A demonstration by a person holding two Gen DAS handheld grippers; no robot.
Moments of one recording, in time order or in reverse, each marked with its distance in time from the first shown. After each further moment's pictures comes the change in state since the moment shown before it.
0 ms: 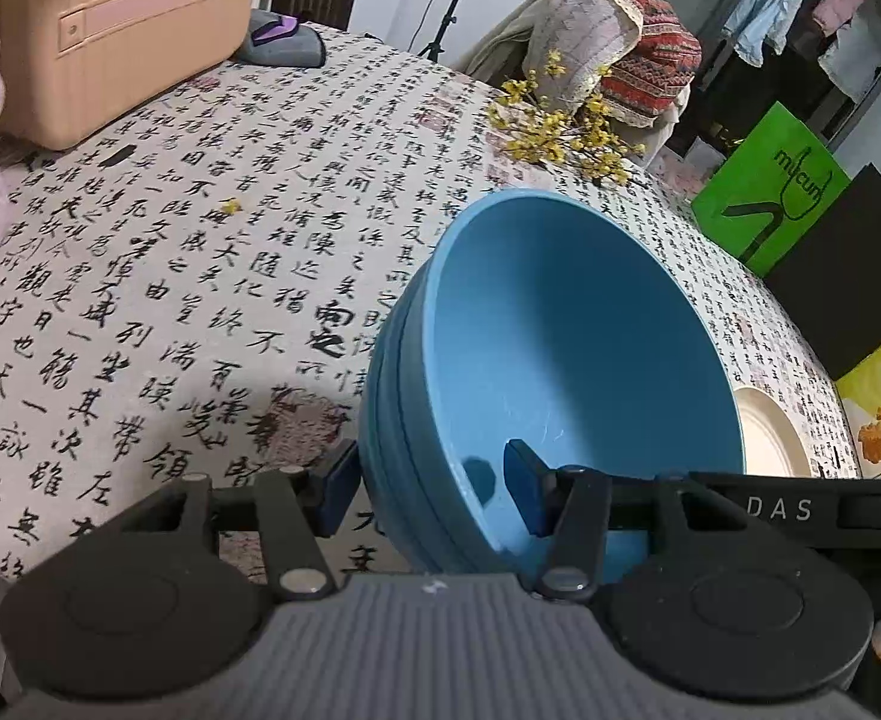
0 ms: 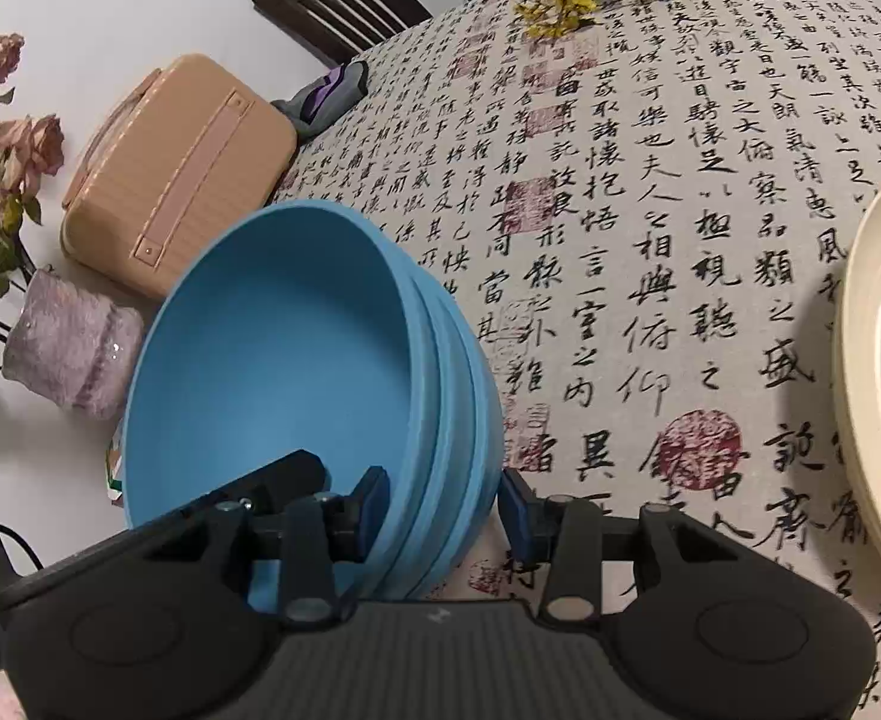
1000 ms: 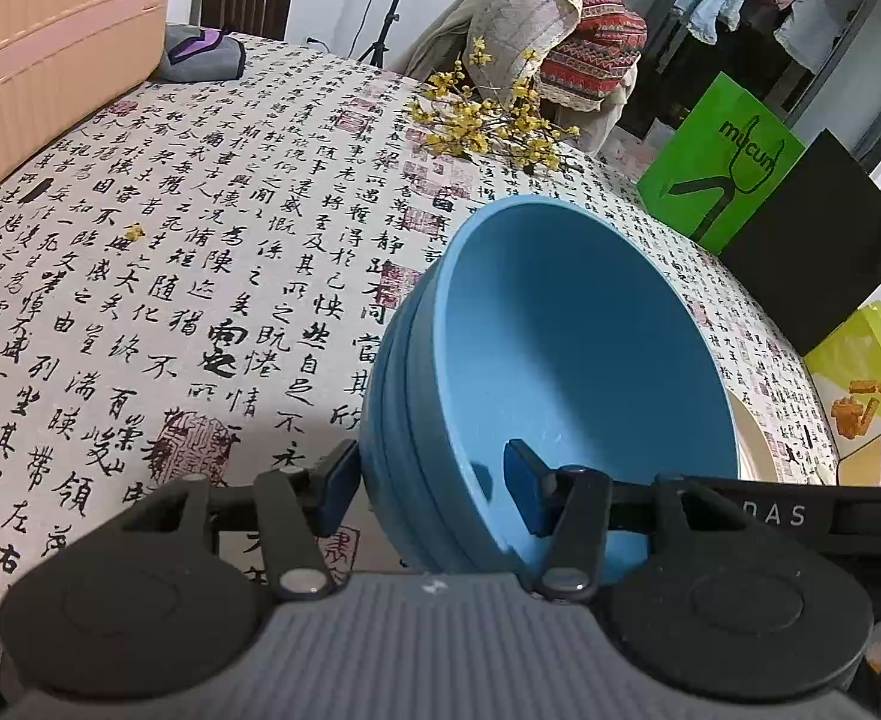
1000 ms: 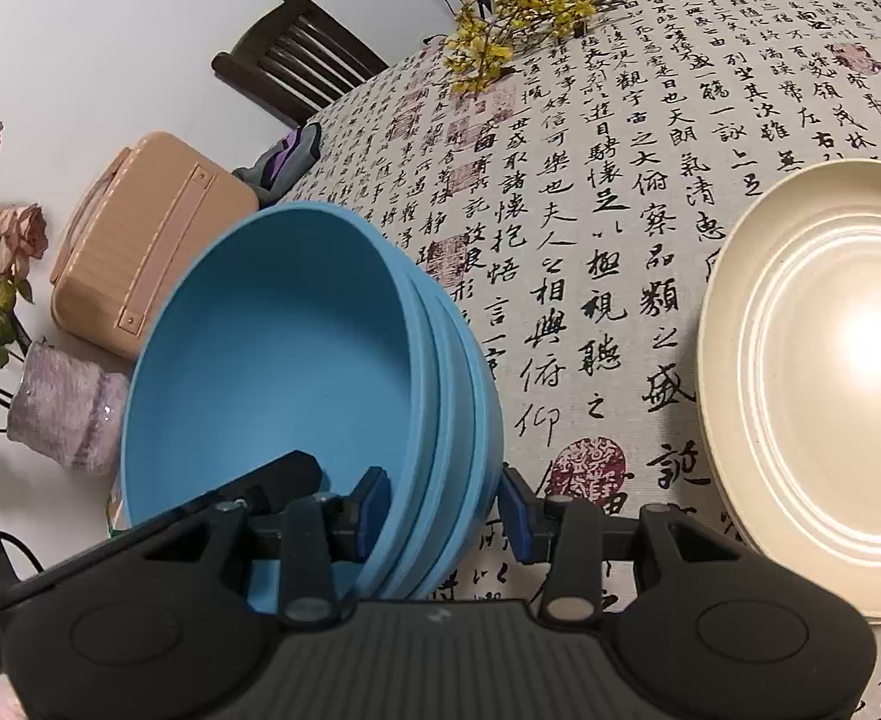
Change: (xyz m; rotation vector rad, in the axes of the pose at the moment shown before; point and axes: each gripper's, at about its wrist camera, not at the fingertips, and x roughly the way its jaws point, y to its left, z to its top) left arm 0.014 -0.051 0.004 0.071 0.005 -0.055; right arm -0.039 -0.046 -0.002 0.082 -0.085 -0.013
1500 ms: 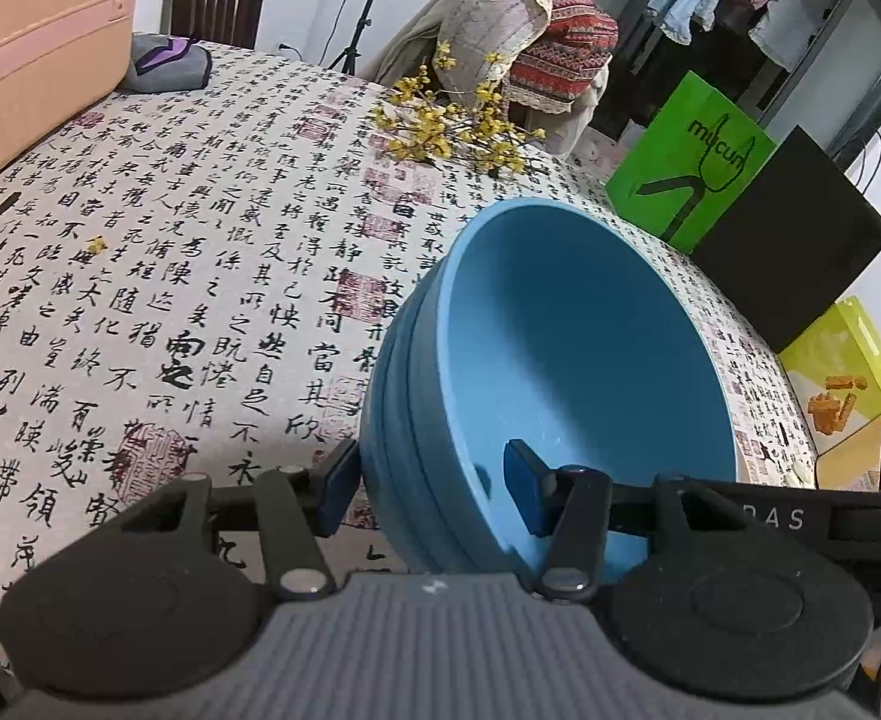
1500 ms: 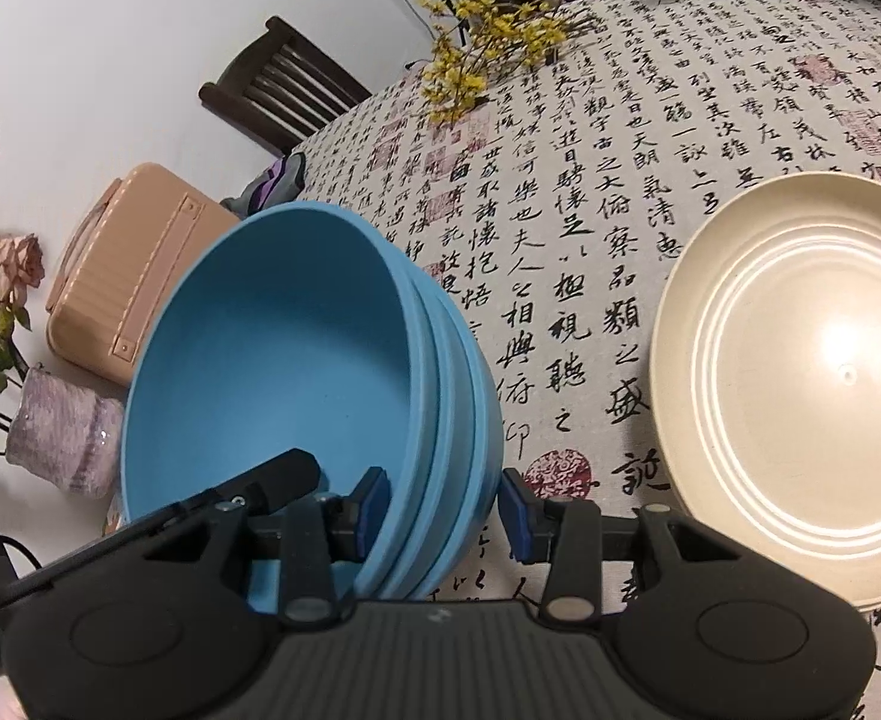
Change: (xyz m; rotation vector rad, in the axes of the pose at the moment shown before) left arm 0.001 -0.015 0.002 0.025 -0.009 -0.048; right arm -0.021 -0.009 -0.001 0.026 -0.057 -0.023
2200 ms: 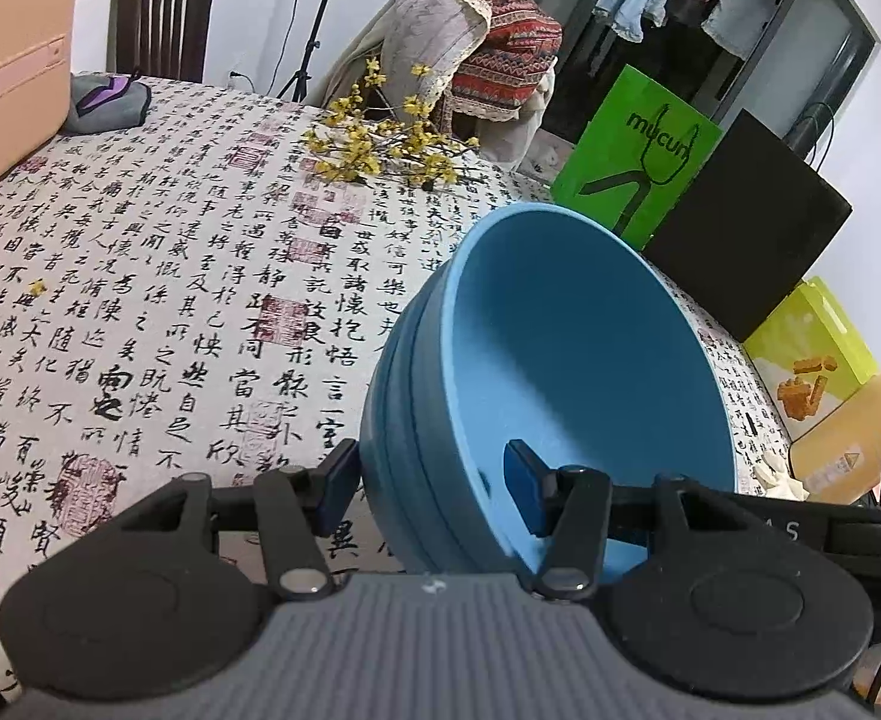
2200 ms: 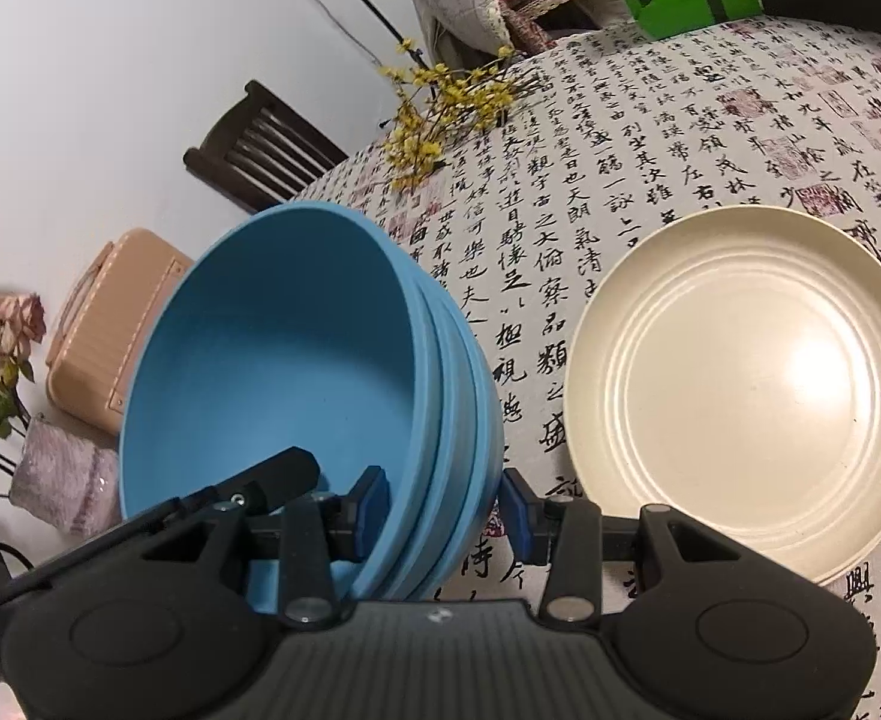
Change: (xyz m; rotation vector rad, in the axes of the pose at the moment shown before) left arm 0.003 -0.043 -0.002 0.074 -0.035 -0.047; right arm -0.039 -0.026 -0.009 0.055 -0.123 -0.016
